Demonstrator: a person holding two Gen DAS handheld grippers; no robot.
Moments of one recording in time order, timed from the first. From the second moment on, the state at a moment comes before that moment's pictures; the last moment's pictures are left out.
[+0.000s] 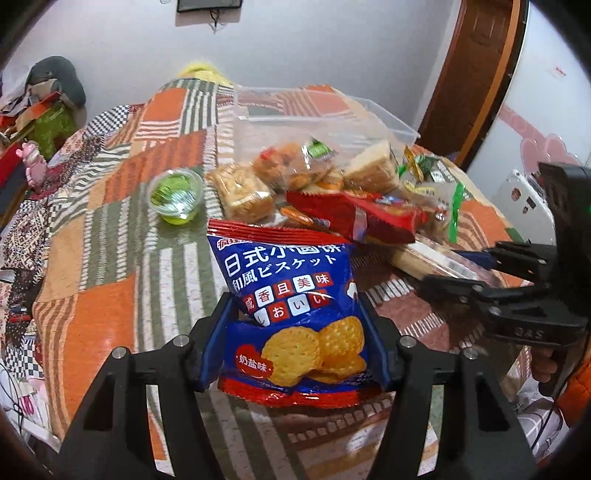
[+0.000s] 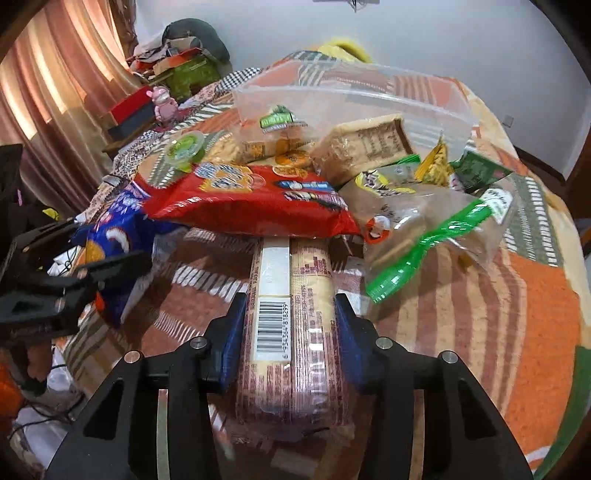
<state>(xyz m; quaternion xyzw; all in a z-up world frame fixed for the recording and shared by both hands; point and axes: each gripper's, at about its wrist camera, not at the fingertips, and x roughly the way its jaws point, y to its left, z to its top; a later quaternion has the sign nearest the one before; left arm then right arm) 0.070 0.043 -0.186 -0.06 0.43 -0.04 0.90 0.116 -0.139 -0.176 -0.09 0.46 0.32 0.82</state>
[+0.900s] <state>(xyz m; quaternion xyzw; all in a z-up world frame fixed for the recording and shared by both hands) 0.110 0.040 -0.079 -0.05 0.29 -0.04 0.95 0.139 -0.175 -0.079 -0.03 0.31 0.28 0.91</state>
